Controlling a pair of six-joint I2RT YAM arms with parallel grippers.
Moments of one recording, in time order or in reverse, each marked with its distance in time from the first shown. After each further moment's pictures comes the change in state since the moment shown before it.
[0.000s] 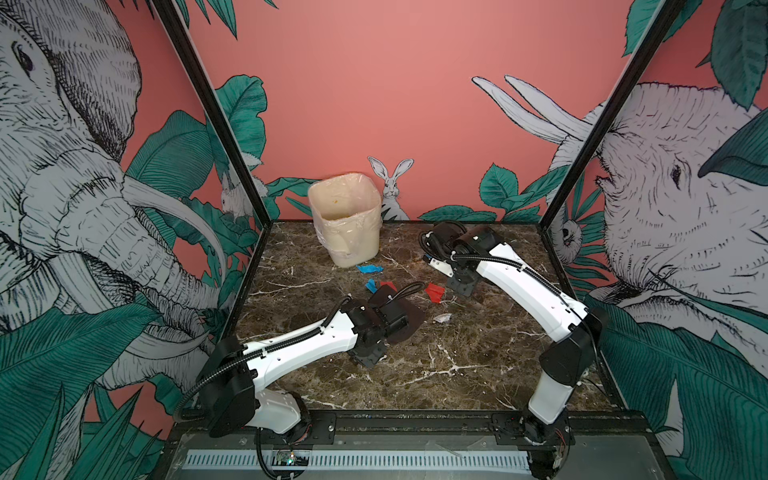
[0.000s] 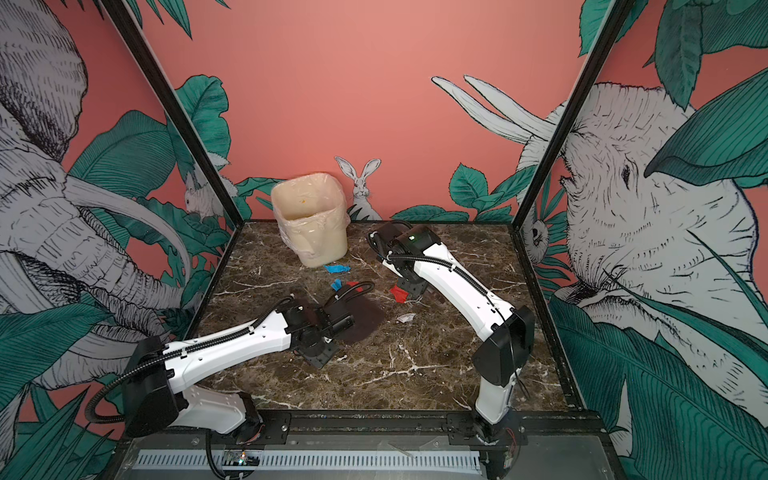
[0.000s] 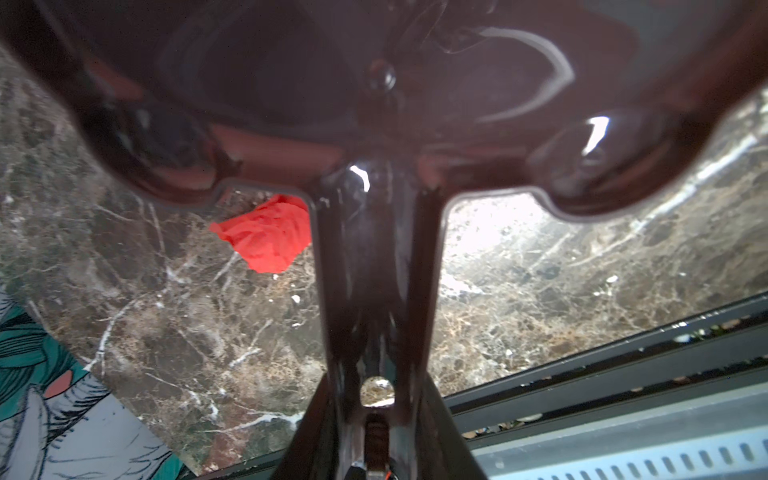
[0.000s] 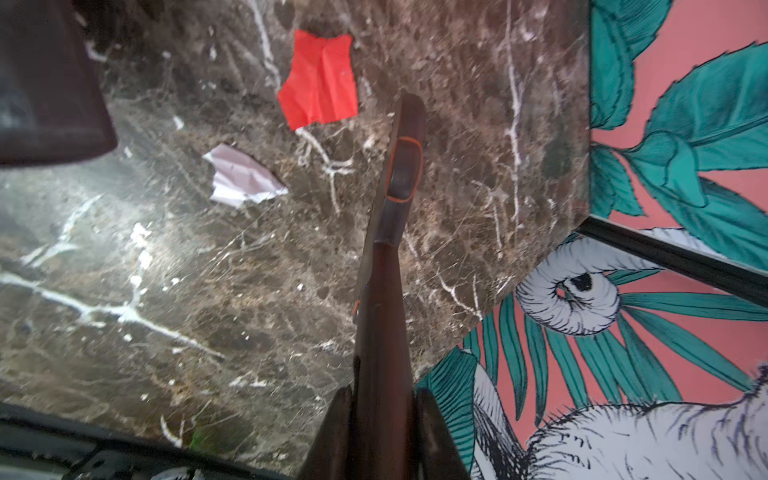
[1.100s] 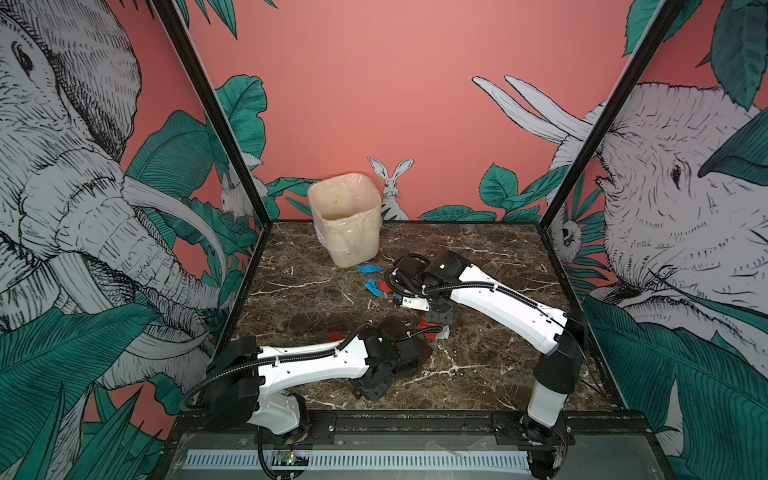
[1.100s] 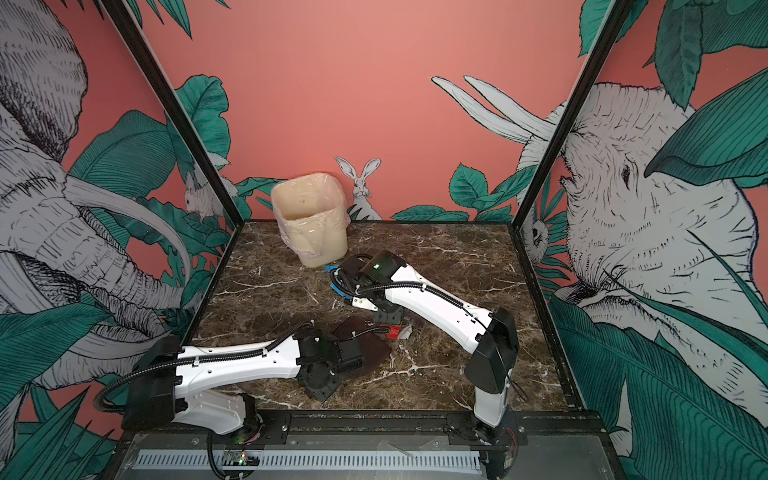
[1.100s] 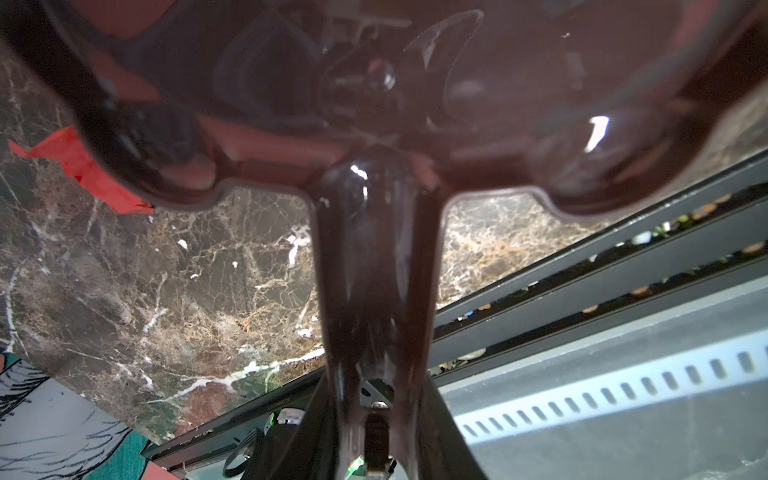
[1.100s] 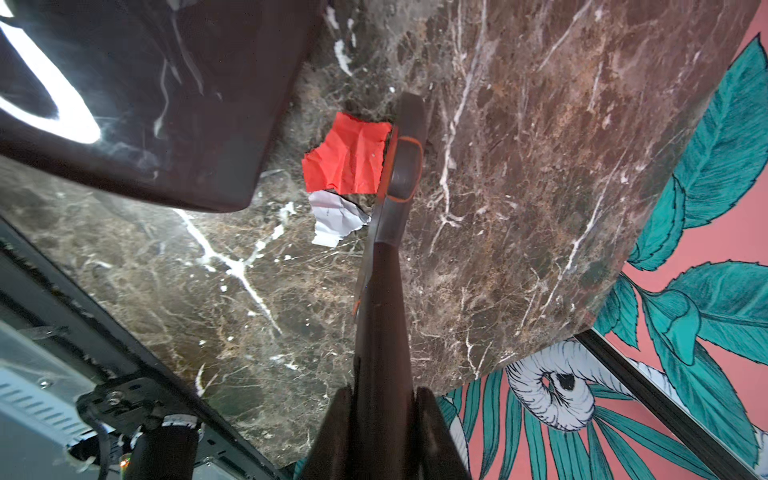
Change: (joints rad) left arm -0.242 0.026 -0.081 -0.029 0.095 -0.186; right arm 0.250 -0.008 -0.076 -0.075 -0.124 -0.093
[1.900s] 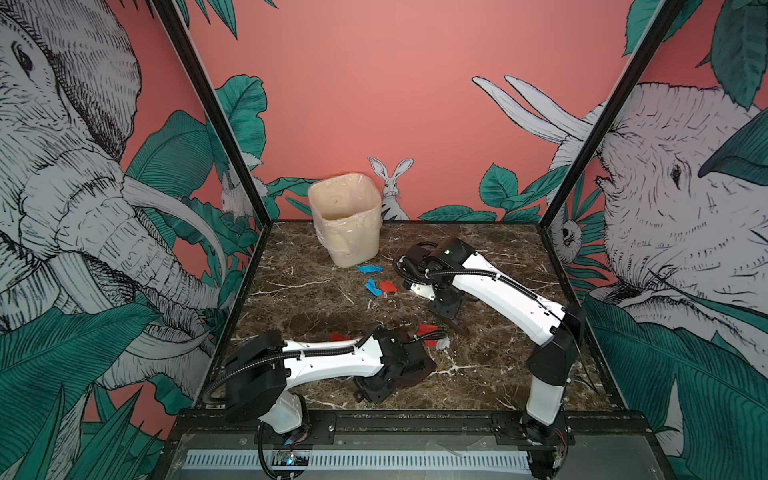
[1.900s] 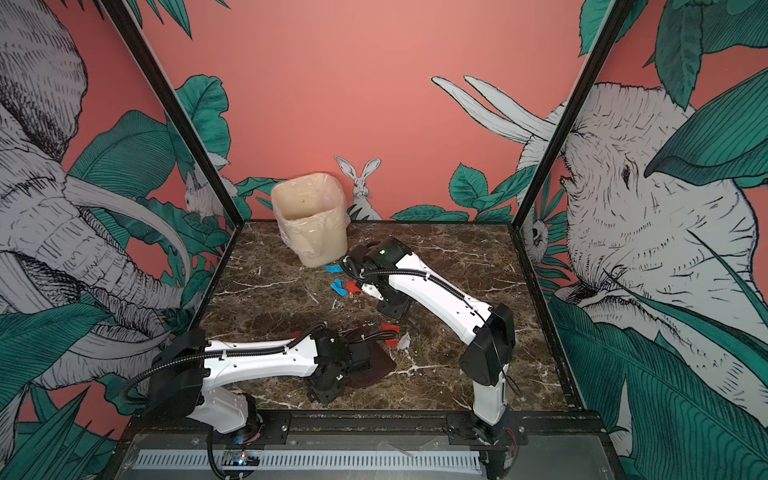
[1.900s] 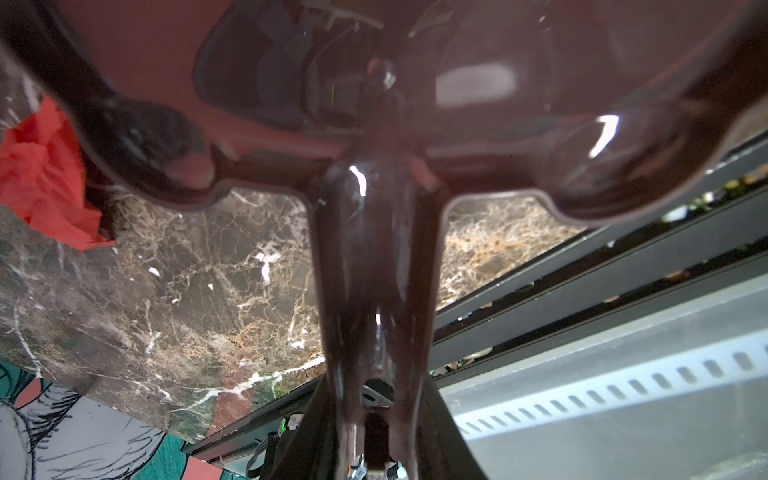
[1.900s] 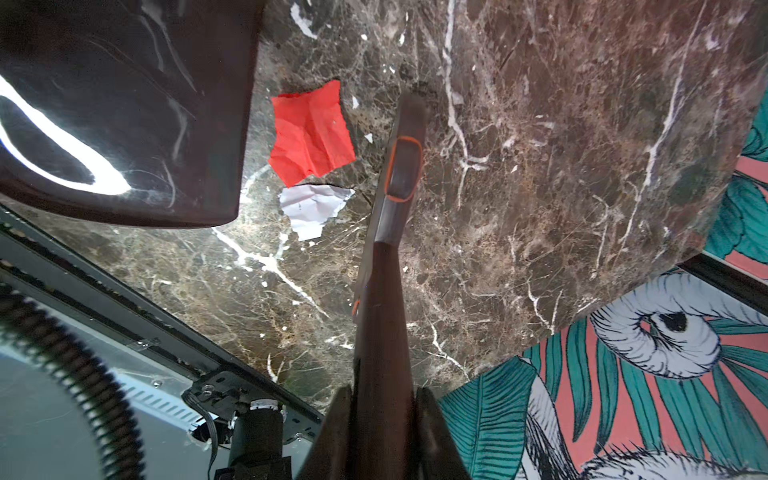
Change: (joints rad) left arm -0.002 0.111 0.013 0.005 0.040 0.127; right arm -0.079 0.064 0.107 -0.135 -0.079 0.254
